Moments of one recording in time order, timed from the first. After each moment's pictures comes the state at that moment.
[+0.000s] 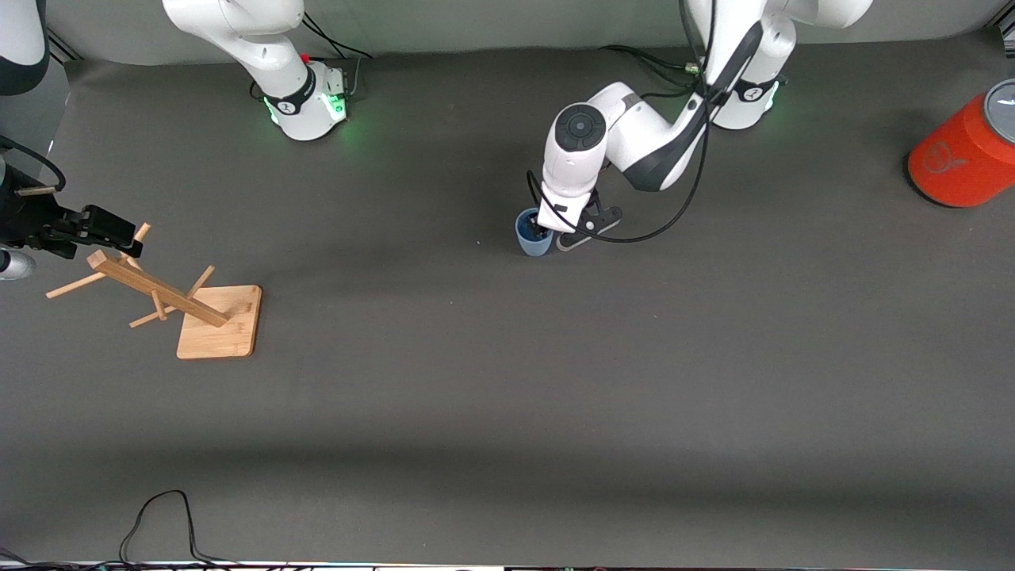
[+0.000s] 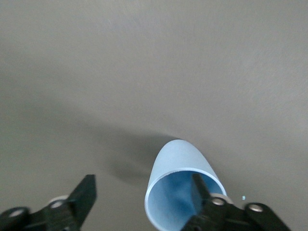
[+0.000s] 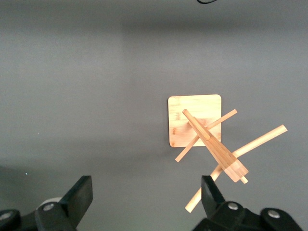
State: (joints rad) left arm -0.49 0.28 -0.33 -2.02 0.01 2.24 -1.36; right arm -0.01 0.03 -0.02 -1.58 0.00 1.60 -0.01
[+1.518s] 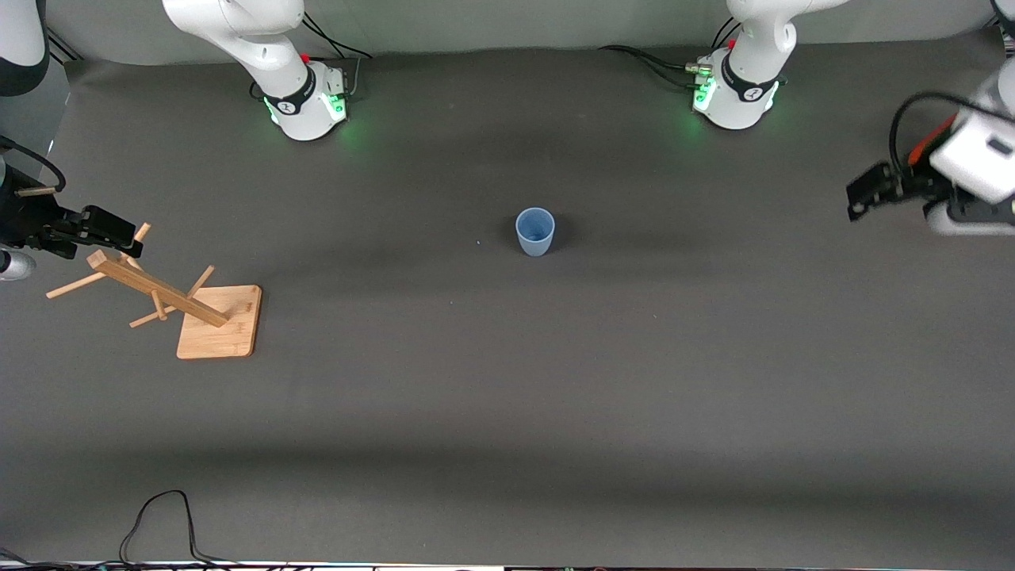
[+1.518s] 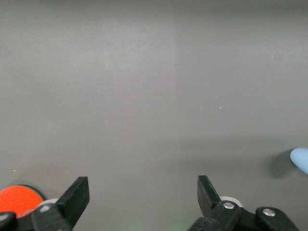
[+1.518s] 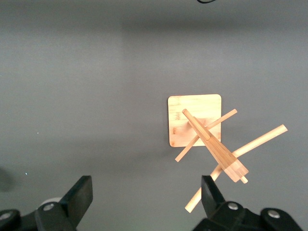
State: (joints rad) left arm 0.21 -0.17 -0.30 -1.76 0.00 1.62 -0.03; right arm -0.01 0.03 -0.02 -1.59 0.00 1.60 -0.01
